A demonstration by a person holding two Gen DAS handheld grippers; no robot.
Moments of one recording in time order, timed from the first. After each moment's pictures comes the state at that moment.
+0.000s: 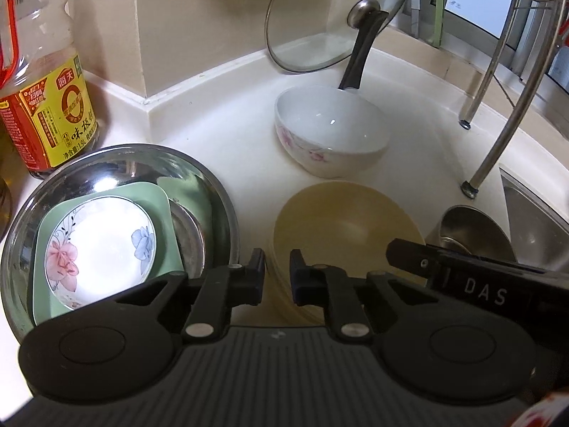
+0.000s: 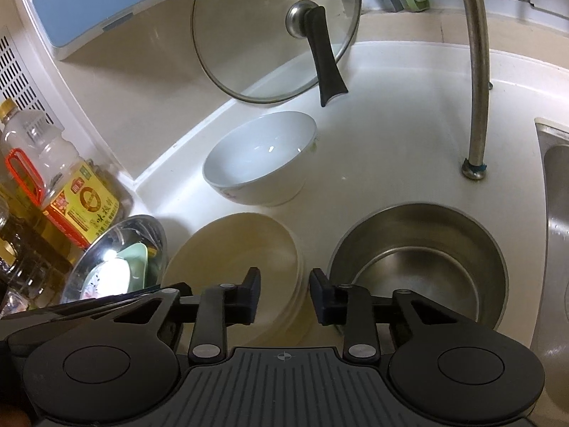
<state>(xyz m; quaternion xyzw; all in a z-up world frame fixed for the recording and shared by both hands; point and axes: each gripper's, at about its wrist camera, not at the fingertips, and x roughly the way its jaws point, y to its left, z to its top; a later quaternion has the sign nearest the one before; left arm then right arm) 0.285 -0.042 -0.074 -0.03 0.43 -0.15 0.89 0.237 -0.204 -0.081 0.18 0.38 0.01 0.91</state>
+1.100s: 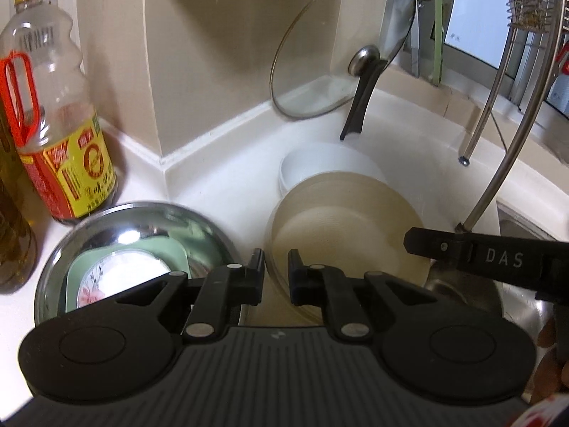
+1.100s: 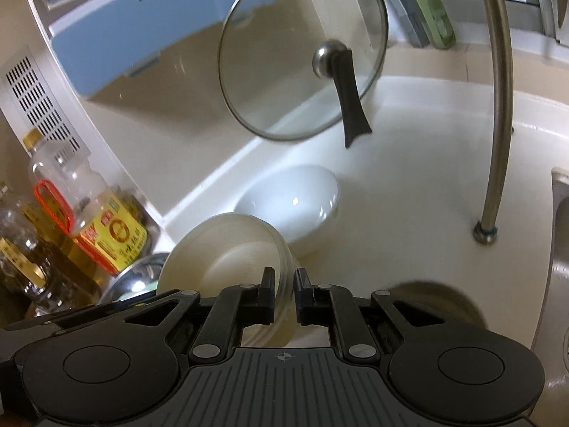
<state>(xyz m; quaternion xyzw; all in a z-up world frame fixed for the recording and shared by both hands) 0.288 -0.041 -0.028 -0.02 0.39 -0.13 0.91 0.255 -0.214 -0.034 0.17 0.36 0.05 0.92</state>
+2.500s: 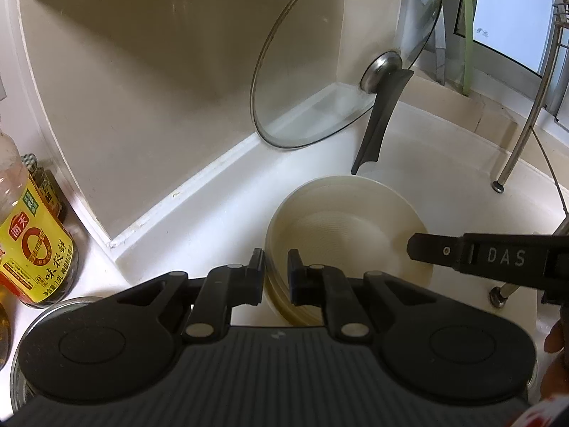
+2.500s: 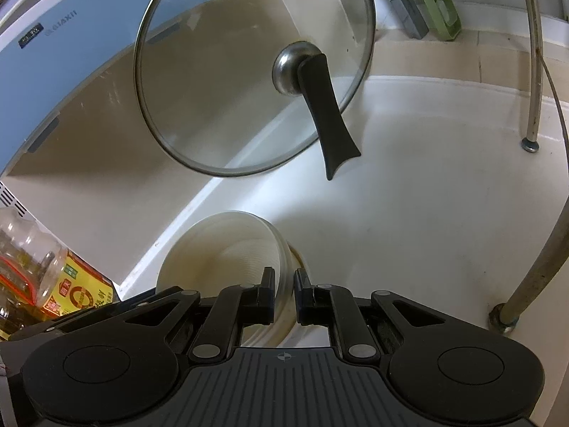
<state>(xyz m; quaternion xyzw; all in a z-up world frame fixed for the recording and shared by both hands) 0.401 -0.094 -0.037 0.01 0.40 -0.11 0.91 0.370 -0.265 -0.047 0.21 0.39 0.04 0.90</state>
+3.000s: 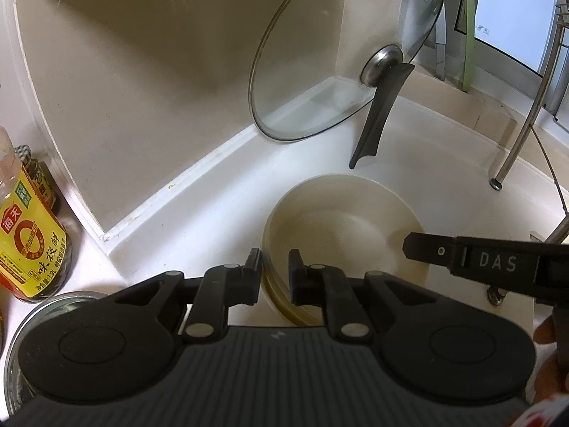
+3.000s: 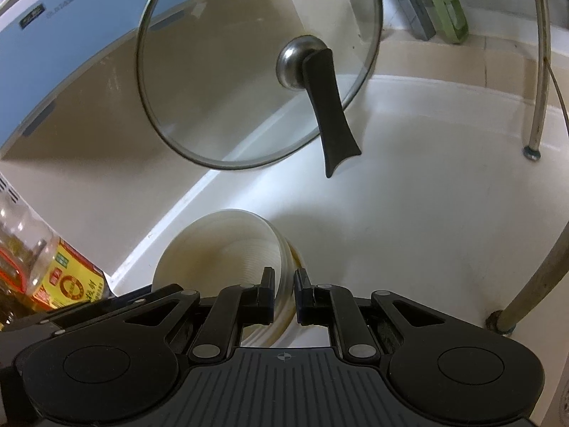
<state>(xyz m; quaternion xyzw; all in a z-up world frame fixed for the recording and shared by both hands) 0.404 -0.093 -0.042 0.00 0.41 -0.12 0.90 0.374 -0.258 -0.048 0.18 0.39 0.04 0.90</state>
